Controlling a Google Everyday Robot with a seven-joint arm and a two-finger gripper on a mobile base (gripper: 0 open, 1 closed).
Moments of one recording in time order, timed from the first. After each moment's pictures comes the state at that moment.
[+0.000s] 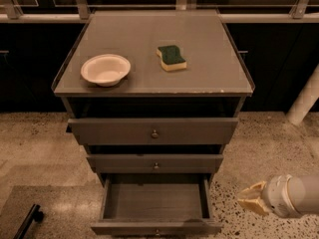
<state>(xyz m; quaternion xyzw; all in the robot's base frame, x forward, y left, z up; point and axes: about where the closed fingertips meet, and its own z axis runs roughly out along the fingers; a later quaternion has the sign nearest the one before) 0.378 -0.254 0.625 -0.39 0.87 0.18 0.25</state>
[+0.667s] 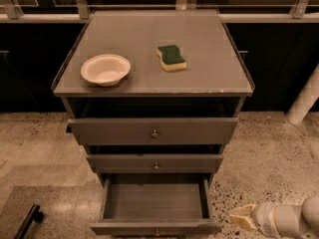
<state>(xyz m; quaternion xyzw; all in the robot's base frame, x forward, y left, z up) 0.378 -0.268 0.488 -0.29 0.88 0.24 0.28</state>
